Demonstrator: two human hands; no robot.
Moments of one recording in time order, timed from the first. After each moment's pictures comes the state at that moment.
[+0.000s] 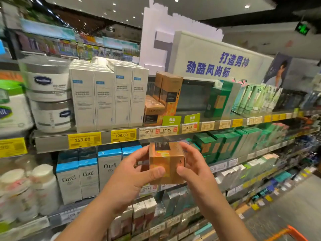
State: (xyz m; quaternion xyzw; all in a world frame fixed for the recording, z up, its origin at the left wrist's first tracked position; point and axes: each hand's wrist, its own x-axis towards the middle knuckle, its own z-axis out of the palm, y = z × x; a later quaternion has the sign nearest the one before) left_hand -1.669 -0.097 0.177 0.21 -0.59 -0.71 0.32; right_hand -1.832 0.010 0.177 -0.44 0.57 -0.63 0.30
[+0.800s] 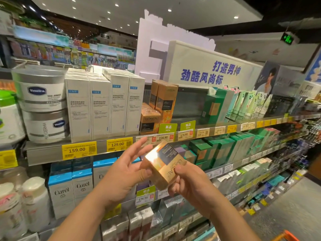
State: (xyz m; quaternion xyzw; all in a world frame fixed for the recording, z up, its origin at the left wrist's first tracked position) left_hand -1.673 -0.133 0.179 0.11 -0.60 -0.72 0.34; right_hand -1.845 -0.008 0.189 -0.39 0.50 -0.61 0.47
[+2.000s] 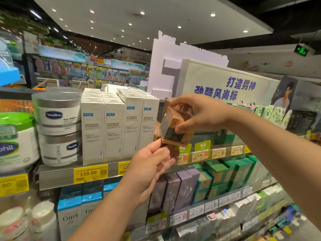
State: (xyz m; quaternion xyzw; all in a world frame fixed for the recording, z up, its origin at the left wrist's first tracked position) left_hand -1.717 -0.154 0.252 0.16 -0.45 -0.80 0.37; right_hand -1.884 -0.117 0.400 -0.70 0.70 -0.15 -0.02
